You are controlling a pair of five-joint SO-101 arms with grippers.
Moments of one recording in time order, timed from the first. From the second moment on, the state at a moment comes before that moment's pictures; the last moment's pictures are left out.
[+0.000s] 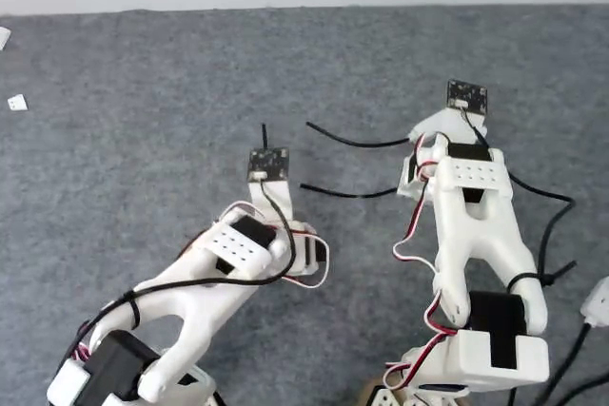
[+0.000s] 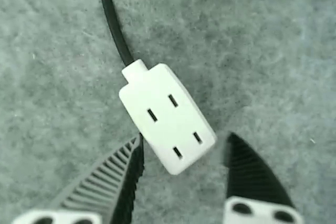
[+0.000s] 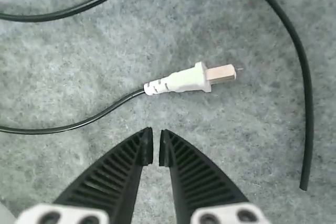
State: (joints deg) left arm 29.5 -10.1 50.2 48.7 39.6; right arm 2.5 0.1 26.2 55.3 -9.0
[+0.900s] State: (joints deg) left arm 29.5 -10.7 51.0 46.7 27.2; right arm 1.1 0.4 26.0 56.4 -6.2
